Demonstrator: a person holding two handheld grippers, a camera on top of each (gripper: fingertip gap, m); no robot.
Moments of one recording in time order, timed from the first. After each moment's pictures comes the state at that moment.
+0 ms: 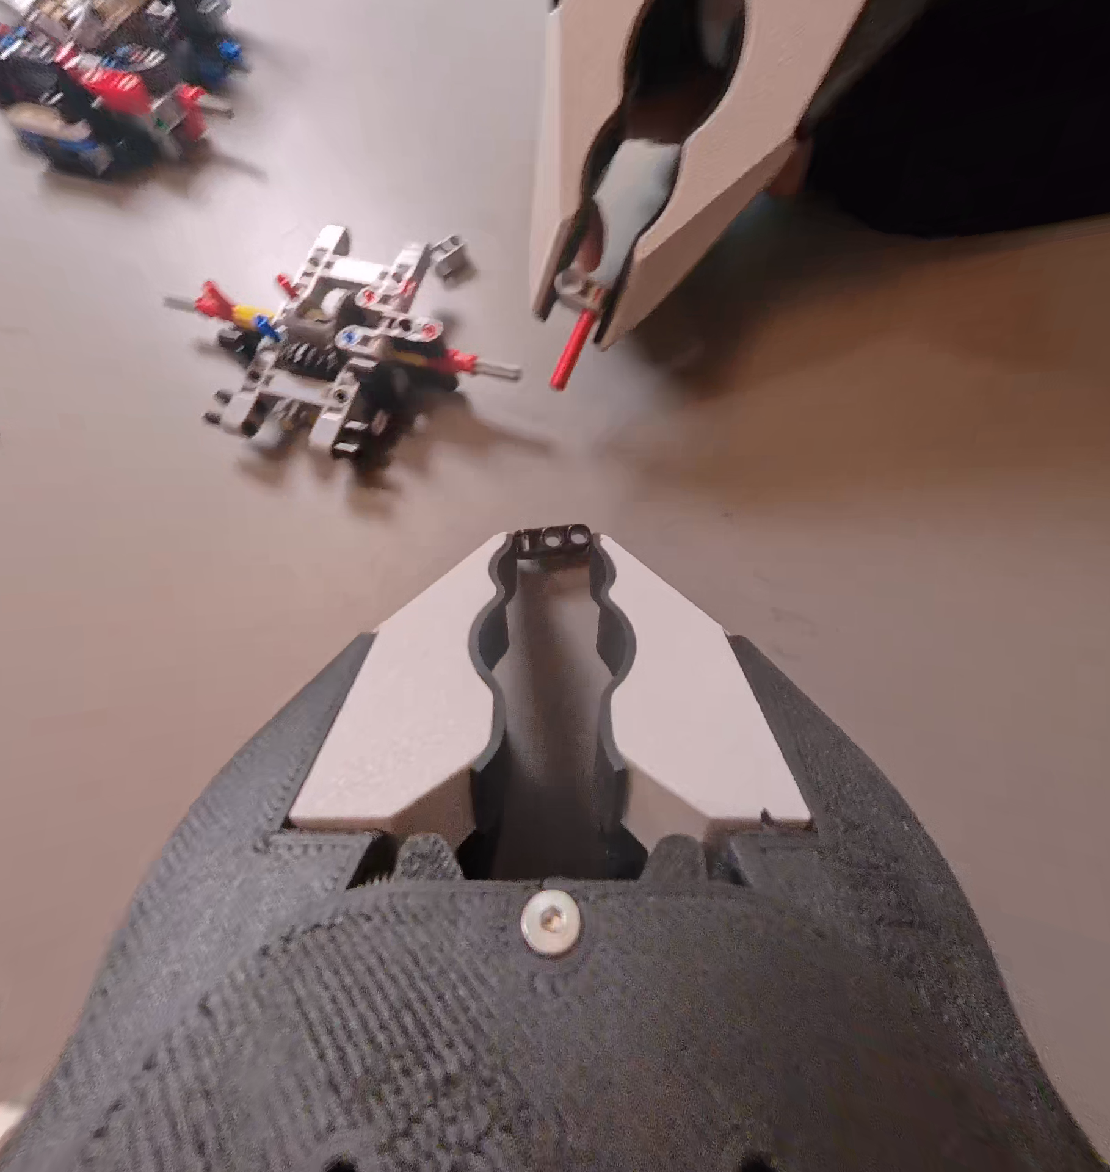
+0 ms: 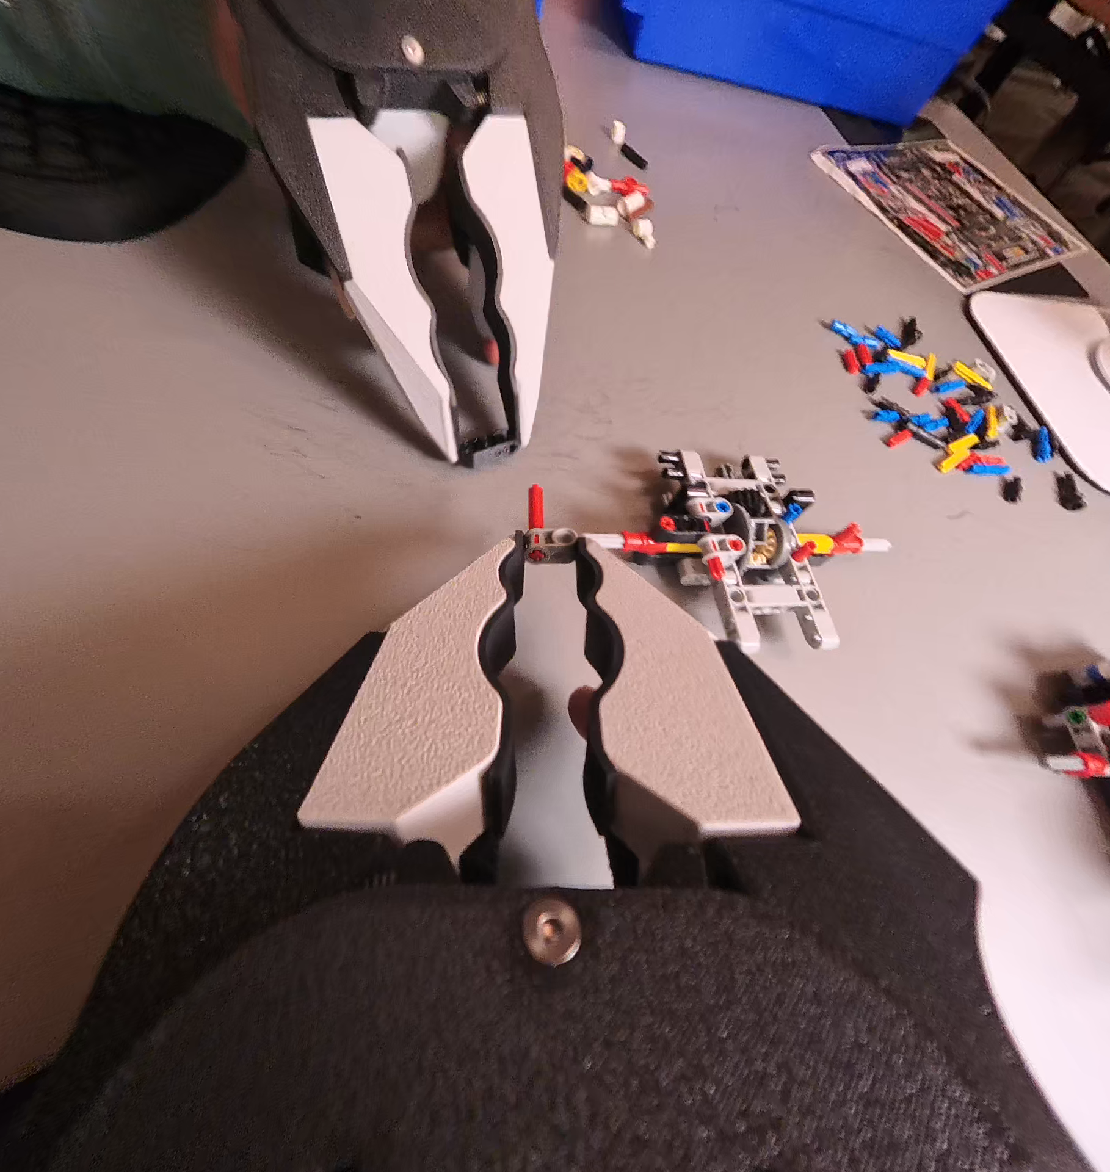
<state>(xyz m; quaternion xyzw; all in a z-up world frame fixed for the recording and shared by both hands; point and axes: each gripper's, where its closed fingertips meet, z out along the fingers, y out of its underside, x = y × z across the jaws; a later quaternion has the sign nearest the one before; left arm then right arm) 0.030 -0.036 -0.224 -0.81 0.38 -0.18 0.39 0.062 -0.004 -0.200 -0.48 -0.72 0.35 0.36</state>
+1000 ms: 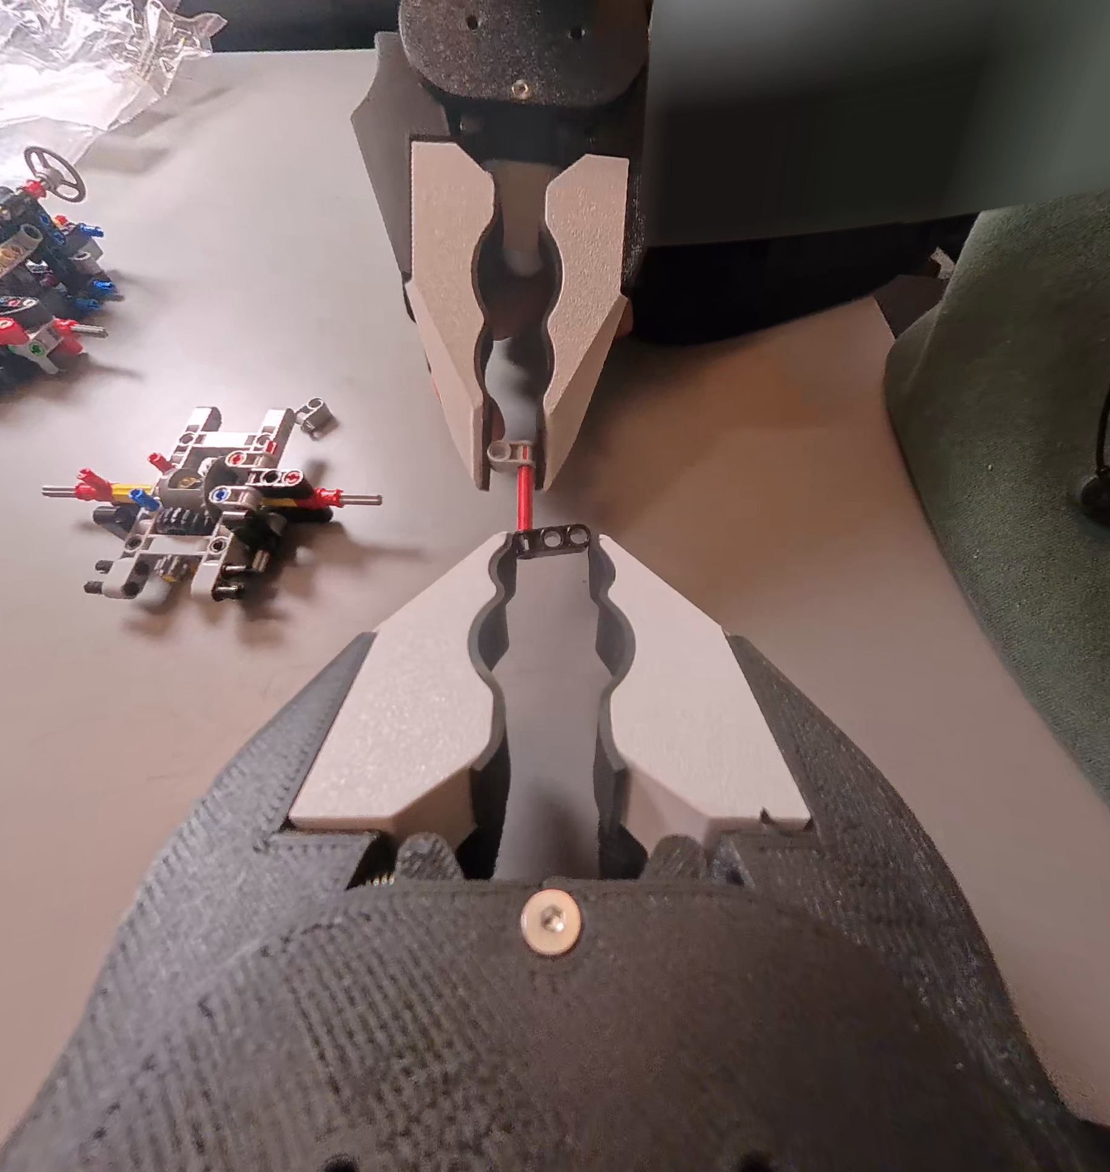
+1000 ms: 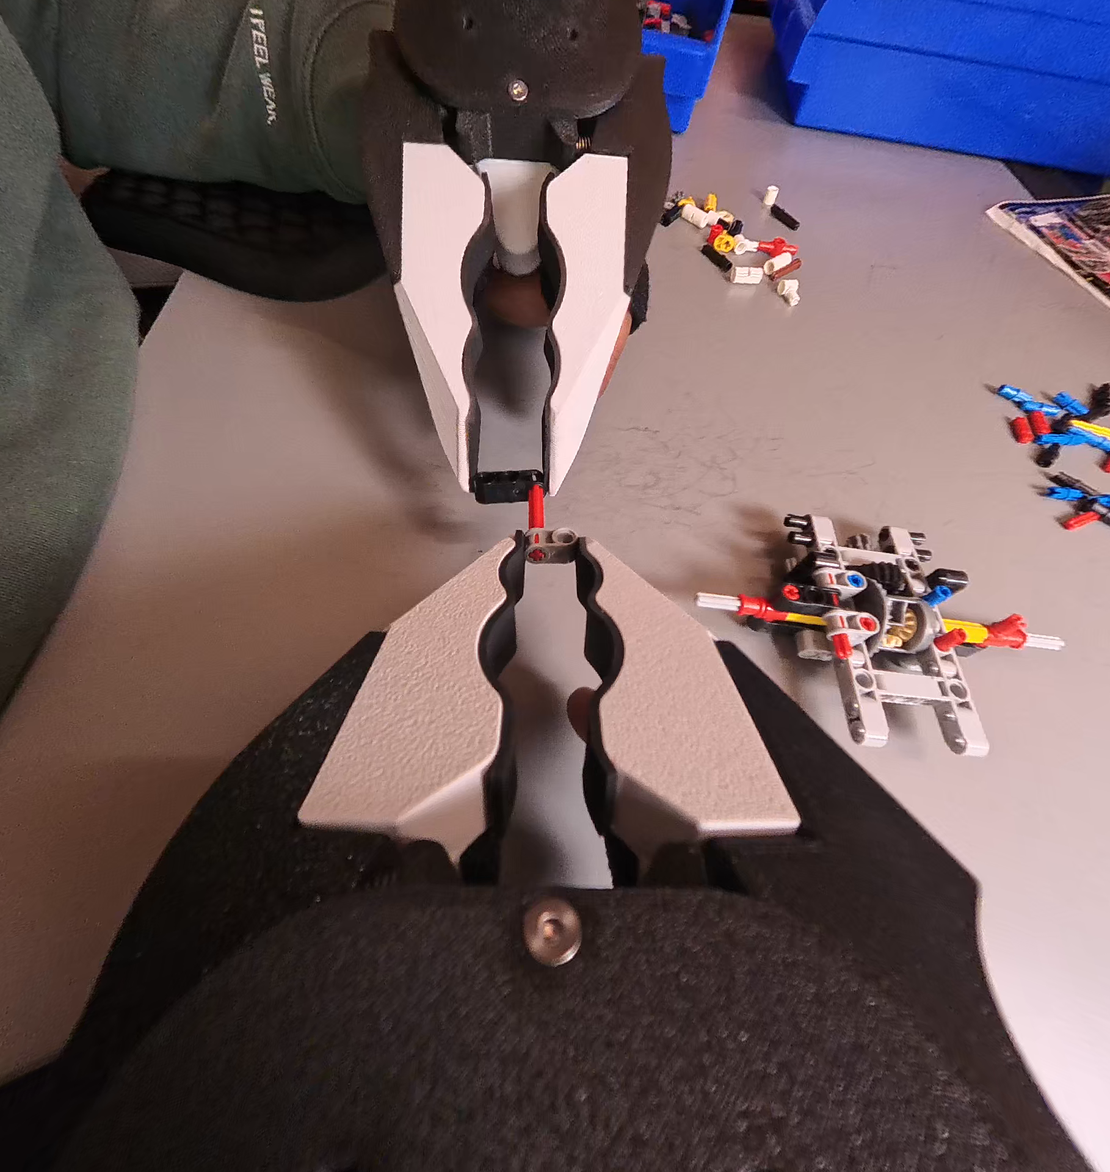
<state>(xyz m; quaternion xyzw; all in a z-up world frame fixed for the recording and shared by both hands) 0.065 -0.063 -0.198 -0.74 0.45 -0.26 0.44 0.065 -0.044 -0.197 -0.42 -0.75 0.42 0.29</state>
